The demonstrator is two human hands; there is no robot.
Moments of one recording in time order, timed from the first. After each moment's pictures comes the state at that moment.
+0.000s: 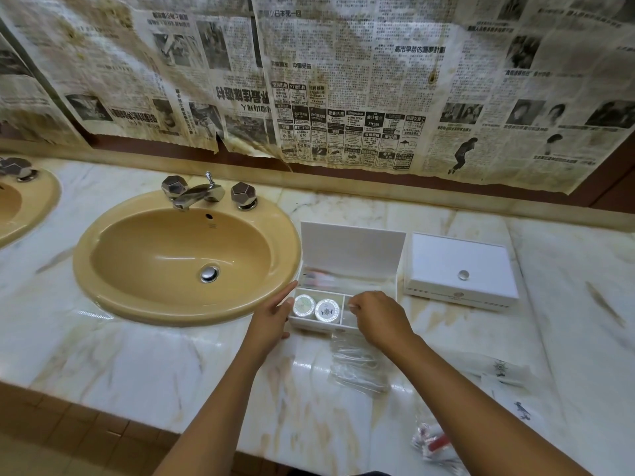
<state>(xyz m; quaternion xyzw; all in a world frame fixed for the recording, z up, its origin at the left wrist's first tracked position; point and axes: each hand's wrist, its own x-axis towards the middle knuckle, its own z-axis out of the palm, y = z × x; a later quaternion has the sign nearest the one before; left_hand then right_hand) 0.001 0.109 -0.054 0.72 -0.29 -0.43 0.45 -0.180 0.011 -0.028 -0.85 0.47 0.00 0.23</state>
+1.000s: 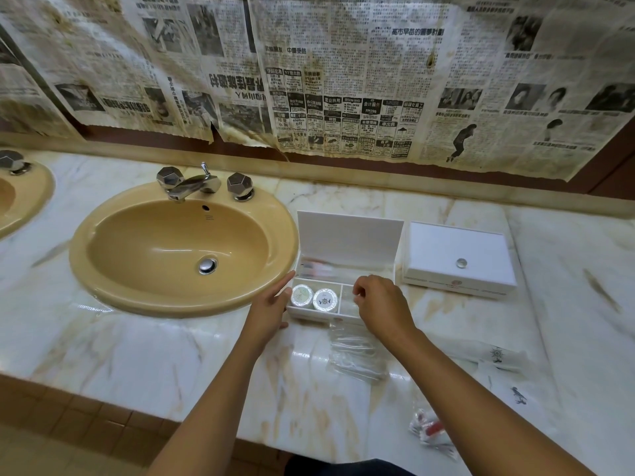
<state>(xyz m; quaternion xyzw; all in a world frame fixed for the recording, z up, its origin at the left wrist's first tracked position) -0.002 0.109 -0.049 0.72 -0.28 -0.44 0.46 -0.184 0.012 -0.032 -0.81 0.52 -0.09 0.25</state>
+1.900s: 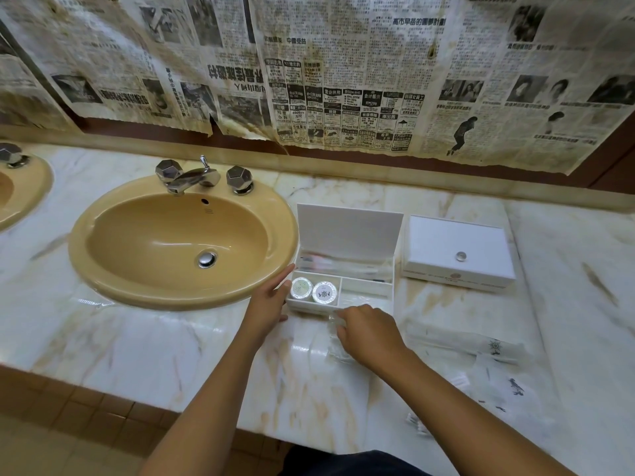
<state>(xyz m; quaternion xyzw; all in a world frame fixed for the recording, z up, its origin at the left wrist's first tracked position) -0.003 0.109 -0.050 0.72 -0.28 -0.43 0.46 -0.187 0.058 -0.036 -0.88 0.44 0.04 0.19</state>
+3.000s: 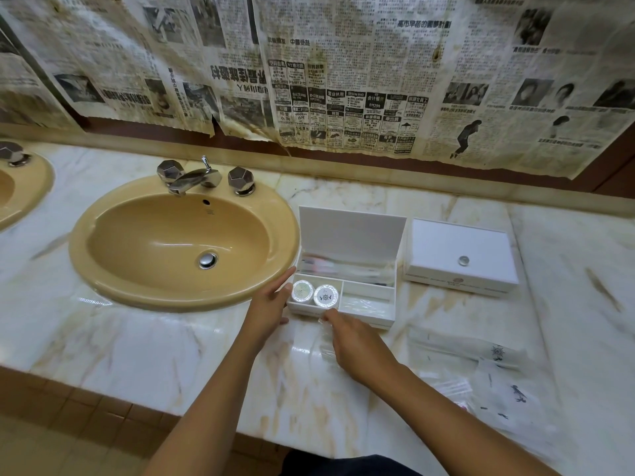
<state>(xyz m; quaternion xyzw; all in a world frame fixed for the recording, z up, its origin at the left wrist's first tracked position) 0.000 0.109 -0.053 0.72 -0.29 -0.43 0.46 -0.183 0.071 -0.048 -0.88 0.37 -0.02 0.30</state>
